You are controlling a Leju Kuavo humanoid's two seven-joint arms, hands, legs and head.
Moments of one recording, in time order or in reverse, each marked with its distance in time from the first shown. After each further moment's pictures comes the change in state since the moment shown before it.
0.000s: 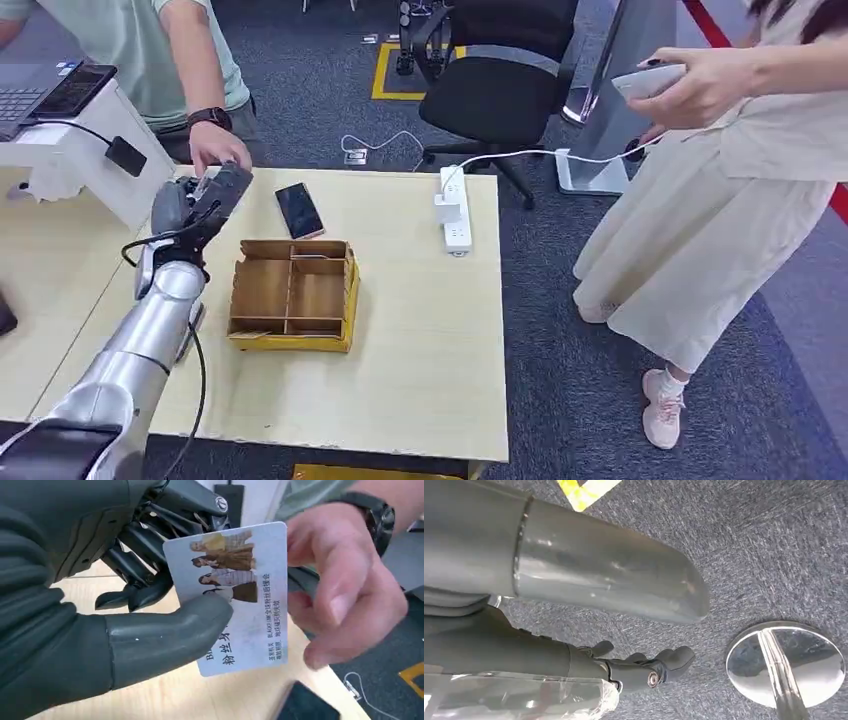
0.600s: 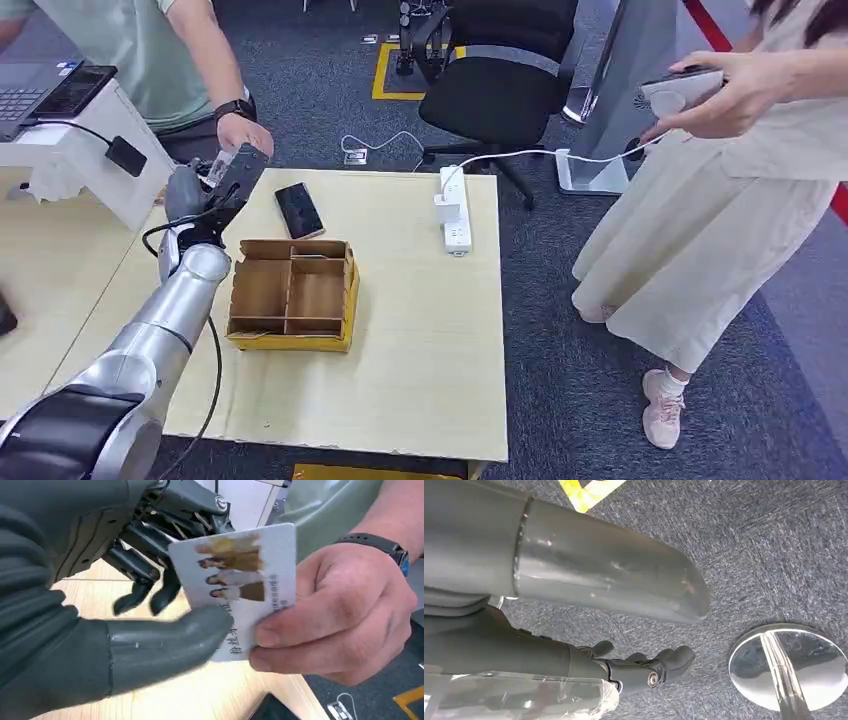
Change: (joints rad) left arm -0.103 -0.059 -0.031 0.165 -0.017 0.158 -0.038; right arm 0.002 0.000 0.010 0.006 -0.016 -0.003 0.000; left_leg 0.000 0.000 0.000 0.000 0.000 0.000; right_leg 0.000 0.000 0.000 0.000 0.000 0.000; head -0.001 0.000
